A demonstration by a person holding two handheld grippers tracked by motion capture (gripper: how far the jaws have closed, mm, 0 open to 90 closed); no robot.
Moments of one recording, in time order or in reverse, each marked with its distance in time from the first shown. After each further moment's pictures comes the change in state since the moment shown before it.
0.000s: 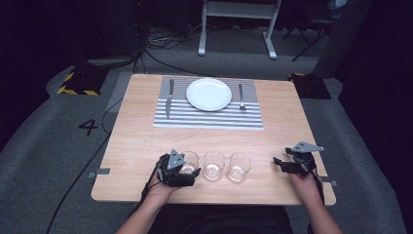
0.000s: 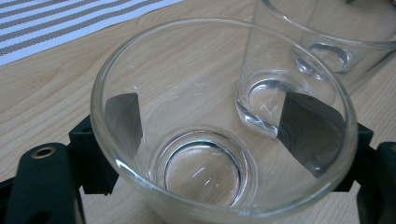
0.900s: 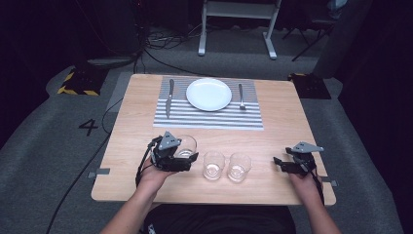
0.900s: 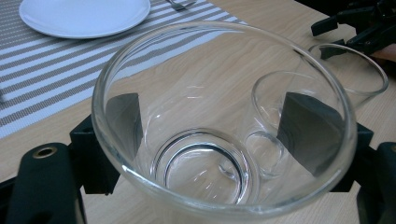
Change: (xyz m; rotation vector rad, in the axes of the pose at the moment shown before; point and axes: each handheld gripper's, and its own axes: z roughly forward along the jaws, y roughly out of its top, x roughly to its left) left arm 0.020 0.060 -0.034 -0.039 -0.013 -0.030; right arm 0.001 0.000 -0.001 0.001 -0.016 -0.003
